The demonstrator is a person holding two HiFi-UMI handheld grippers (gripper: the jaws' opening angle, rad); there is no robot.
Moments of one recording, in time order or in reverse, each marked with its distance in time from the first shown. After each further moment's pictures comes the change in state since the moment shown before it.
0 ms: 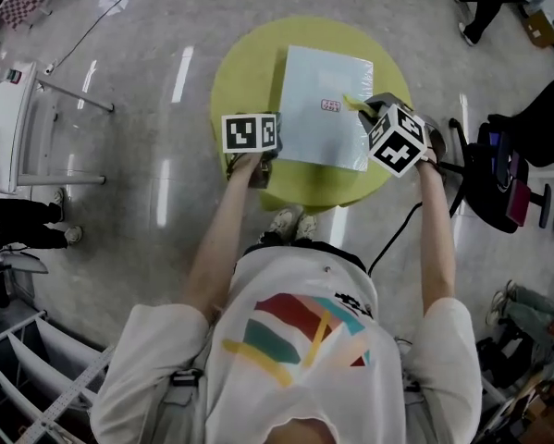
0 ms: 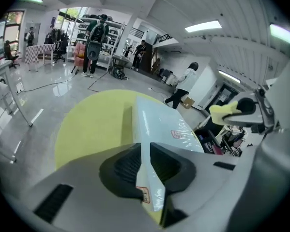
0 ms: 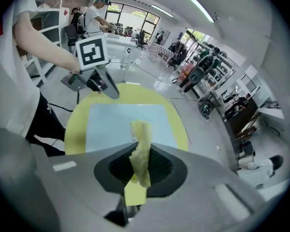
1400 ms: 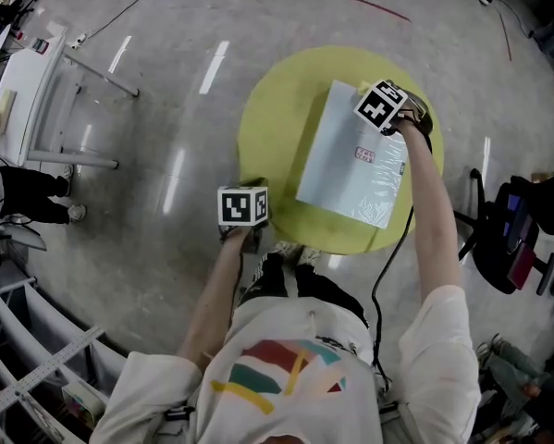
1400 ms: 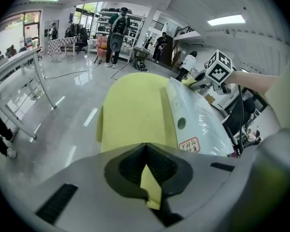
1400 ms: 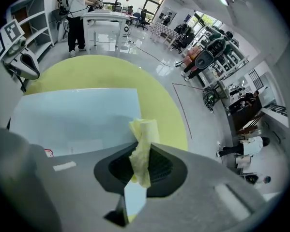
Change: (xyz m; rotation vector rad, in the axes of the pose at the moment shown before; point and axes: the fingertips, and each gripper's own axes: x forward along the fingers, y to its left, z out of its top) left arm -0.031 0.090 -0.095 -0.150 0.092 0.180; right arm 0.198 -0.121 0.045 -0.048 0.175 0.000
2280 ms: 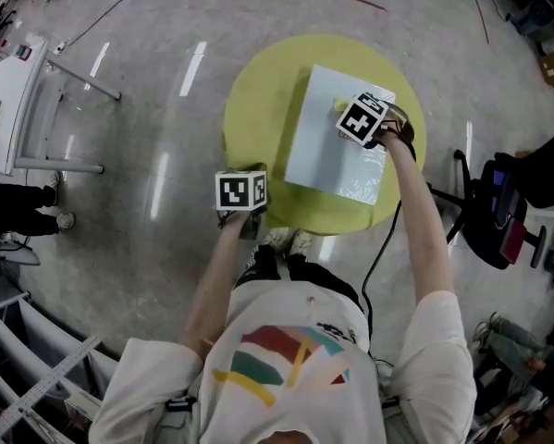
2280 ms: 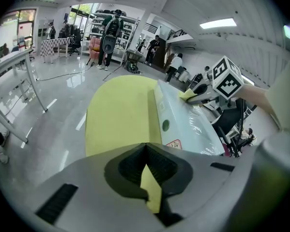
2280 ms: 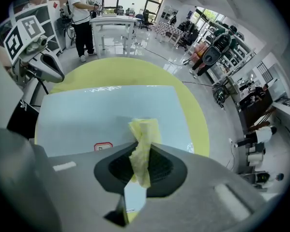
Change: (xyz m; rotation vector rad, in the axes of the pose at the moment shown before) left arm -0.002 -0.033 0.004 0.041 -0.029 -0.075; right arm -0.036 0.087 -0.020 0.013 -0.012 0.121
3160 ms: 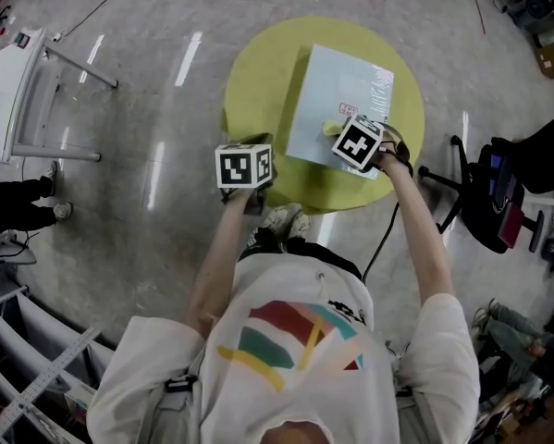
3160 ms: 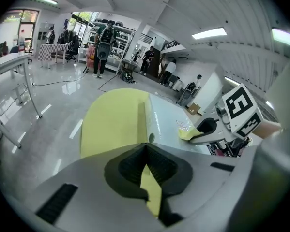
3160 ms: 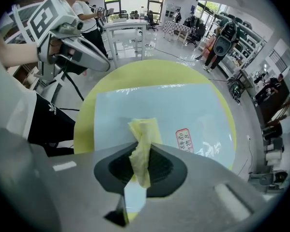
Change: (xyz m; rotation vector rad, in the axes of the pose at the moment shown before) left arm -0.028 -0.024 0.027 0.021 -0.117 -0.066; right arm -0.035 0.125 -0.013 0.012 -0.012 0.179
